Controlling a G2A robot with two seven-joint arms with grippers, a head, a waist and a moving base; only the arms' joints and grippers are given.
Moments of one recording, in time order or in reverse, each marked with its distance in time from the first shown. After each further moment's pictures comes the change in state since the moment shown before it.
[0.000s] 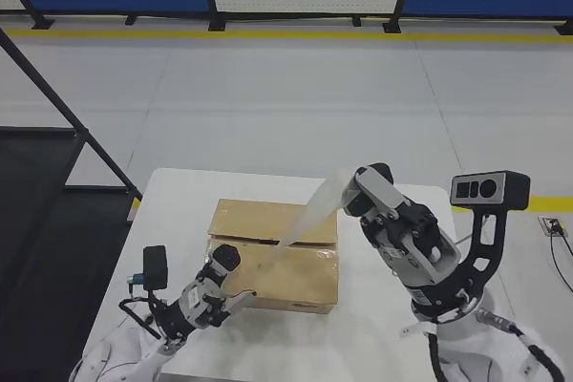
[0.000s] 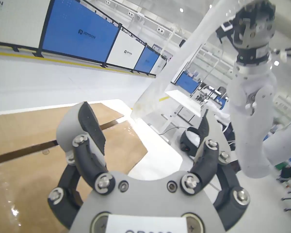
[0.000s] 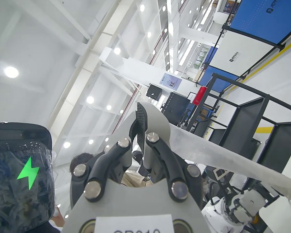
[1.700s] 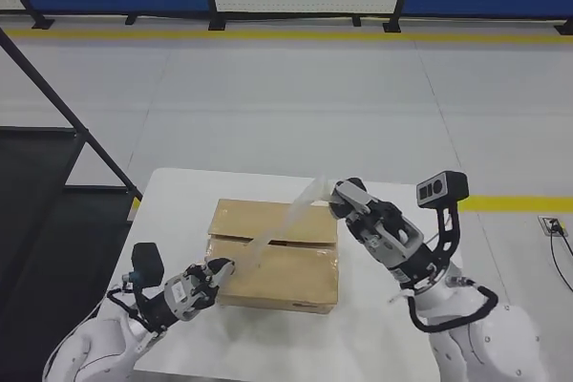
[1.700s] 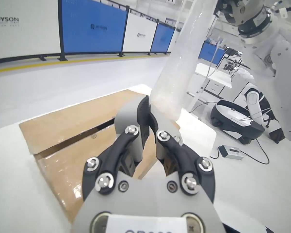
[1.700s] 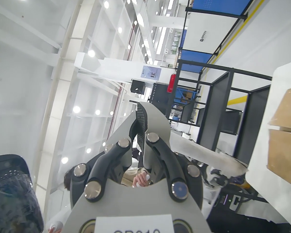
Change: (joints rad) left arm -0.026 0.066 -0.113 0.031 0.037 -0.009 -0.134; right arm -0.036 0.018 0.058 0.161 0.020 0.093 0.123
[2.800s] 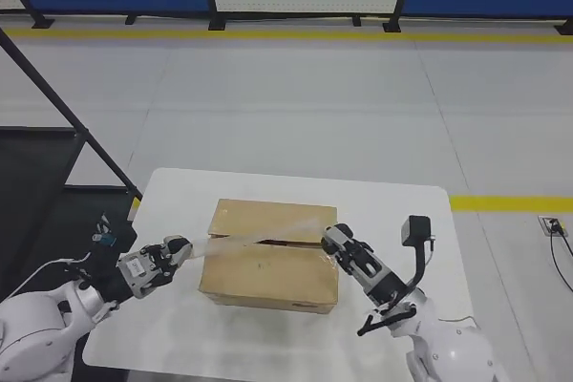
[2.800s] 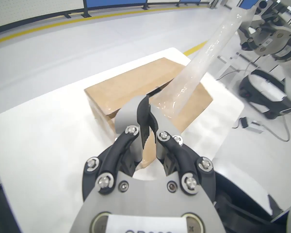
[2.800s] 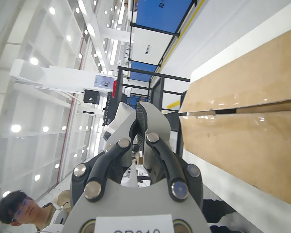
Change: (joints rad) left arm -0.122 0.075 -0.190 -0.020 -0.074 0.052 -0.452; right arm -0.155 0.020 -0.056 0.080 -0.339 0.027 -0.032
